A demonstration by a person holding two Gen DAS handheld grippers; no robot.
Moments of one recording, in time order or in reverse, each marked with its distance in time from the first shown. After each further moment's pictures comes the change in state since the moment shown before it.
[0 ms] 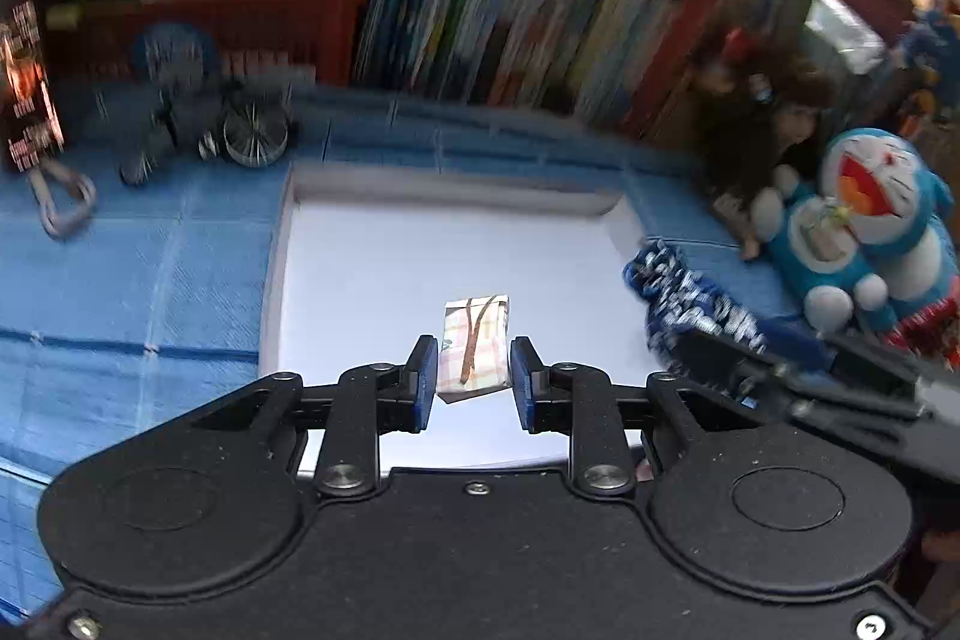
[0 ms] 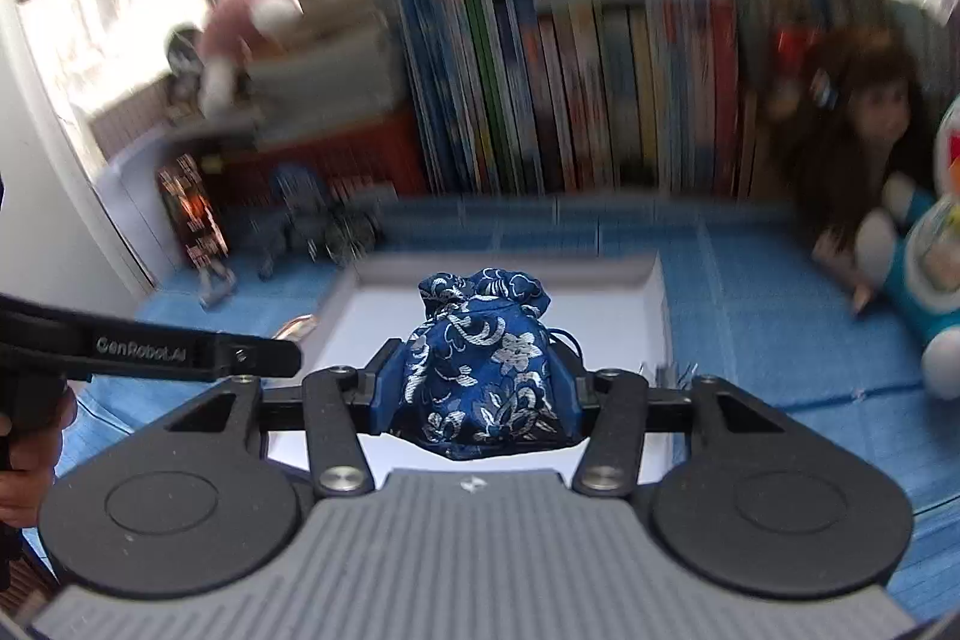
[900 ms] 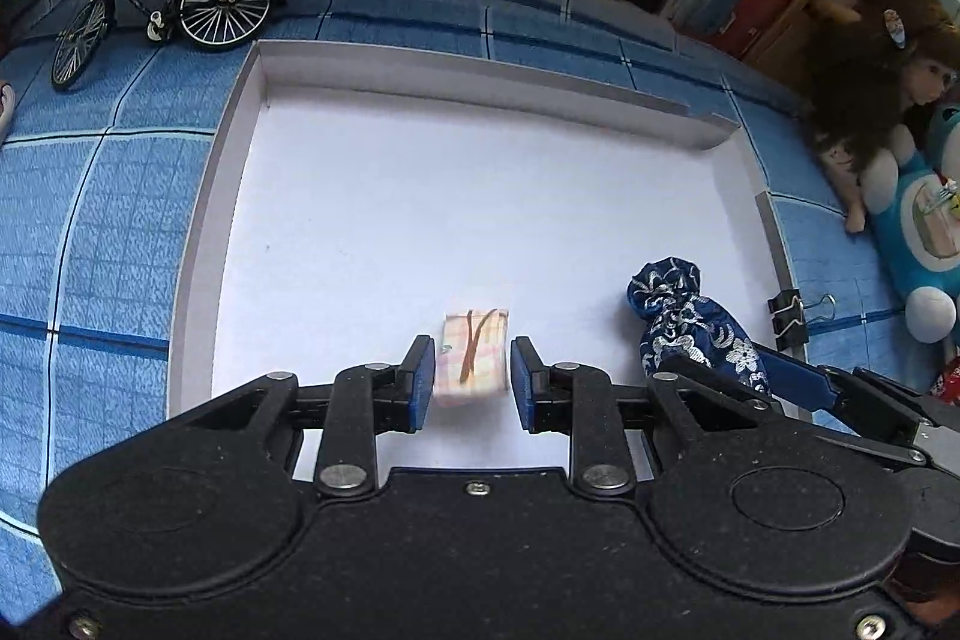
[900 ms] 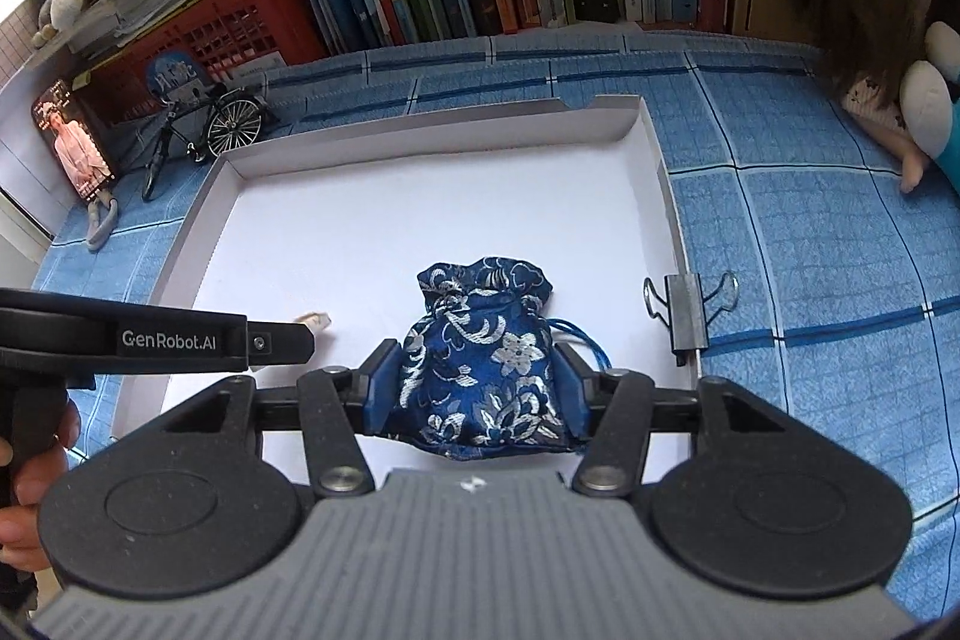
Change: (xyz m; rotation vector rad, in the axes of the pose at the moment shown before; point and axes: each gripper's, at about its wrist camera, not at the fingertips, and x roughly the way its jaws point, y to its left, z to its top) left arm 0.127 0.014 0.005 -0.073 0.213 0.053; right arm 0.098 -0.025 0.001 0.093 0.248 -0.081
